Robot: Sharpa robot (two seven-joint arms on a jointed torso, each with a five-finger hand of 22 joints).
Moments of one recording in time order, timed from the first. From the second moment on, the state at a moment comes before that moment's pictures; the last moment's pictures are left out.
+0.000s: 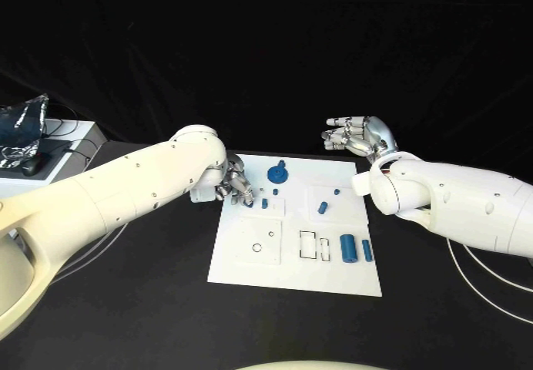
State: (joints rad) left arm 1.33 -0.37 0.02 0.99 -1.11 0.41 -0.55; left_hand 1.09 -0.10 0.47 -0.13 0.68 1.11 0.08 0.25 0.60 1.26 -0.01 0.72 0.46 1.42 -0.09 1.25 1.13 0.07 1.29 -0.11 1.05 1.31; right arm 1.27 -0.75 -0.11 1.27 -0.27 -0.57 0.42; right_hand 1.27 -0.02 0.14 -0.15 0.57 0.82 0.21 0.06 0.06 1.05 0.17 0.06 0.06 1.08 0.15 0.06 0.06 0.09 0.95 0.16 0.12 0.07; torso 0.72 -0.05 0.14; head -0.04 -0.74
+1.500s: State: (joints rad) left arm 1.34 -0.34 0.02 0.93 -1.03 0.42 -0.58; left_hand 1.07 -0.06 0.36 -0.16 0.64 1.12 0.06 0.24 0.61 1.28 -0.01 0.72 0.46 1.44 -0.09 1.27 1.18 0.07 1.29 -0.11 1.05 1.31; right arm 1.27 -0.74 -0.11 1.27 -0.27 -0.57 0.42; right_hand 1.27 -0.03 0.15 -0.15 0.60 0.82 0.21 0.06 0.06 1.05 0.17 0.06 0.06 1.08 0.15 0.06 0.06 0.09 0.94 0.16 0.12 0.07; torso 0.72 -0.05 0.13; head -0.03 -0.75
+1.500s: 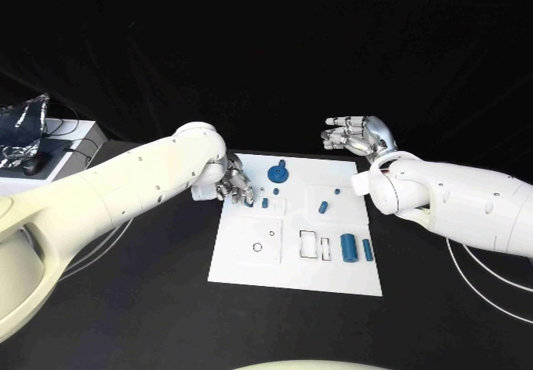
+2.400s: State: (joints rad) left arm 1.33 -0.34 0.02 0.93 -1.01 0.39 -0.59; left_hand 1.07 -0.02 0.35 -0.13 0.55 1.14 0.05 0.24 0.61 1.30 -0.01 0.72 0.48 1.44 -0.09 1.29 1.21 0.06 1.30 -0.10 1.07 1.31; right arm 1.27 -0.74 -0.11 1.27 -0.27 -0.57 0.42; right_hand 1.27 -0.03 0.16 -0.16 0.61 0.82 0.21 0.06 0.06 1.05 0.17 0.06 0.06 1.08 0.15 0.06 0.06 0.09 0.94 0.16 0.12 0.07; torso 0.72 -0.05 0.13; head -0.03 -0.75
